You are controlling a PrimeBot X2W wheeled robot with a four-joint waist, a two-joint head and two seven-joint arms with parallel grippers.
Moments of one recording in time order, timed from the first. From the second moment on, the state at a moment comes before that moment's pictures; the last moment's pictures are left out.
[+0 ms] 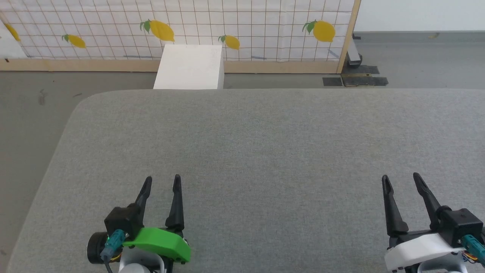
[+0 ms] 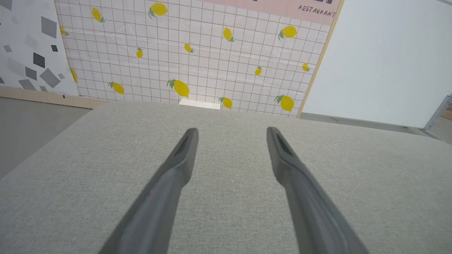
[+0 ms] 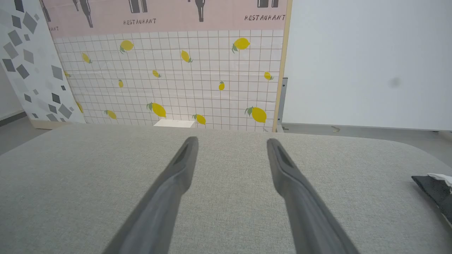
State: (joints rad) left arm -0.04 0.05 -0.11 0.18 -0.24 -0.02 -0.26; right arm 0.08 -0.05 -0.08 0.01 0.06 0.13 -0.17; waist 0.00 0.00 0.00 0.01
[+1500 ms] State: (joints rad) left arm -0.04 0.05 -0.09 0.15 -0.20 -0.02 -0.20; right arm 0.07 -0.05 -0.06 0.01 0.06 0.13 -0.13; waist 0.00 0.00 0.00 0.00
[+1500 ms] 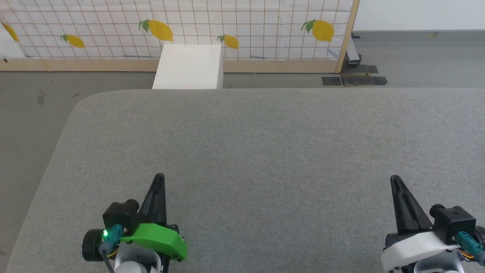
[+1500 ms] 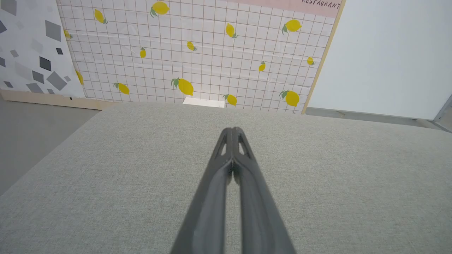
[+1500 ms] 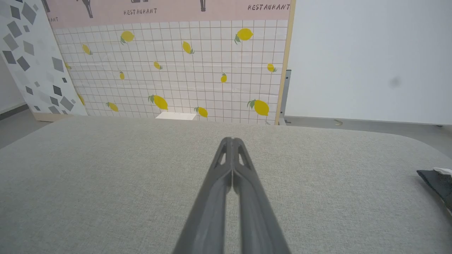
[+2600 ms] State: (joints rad) left arm -0.04 0.05 -0.06 0.10 -0.14 -0.02 -0.13; right arm 0.06 -0.05 -0.04 0.01 0.04 0.13 -0.09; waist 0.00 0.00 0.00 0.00
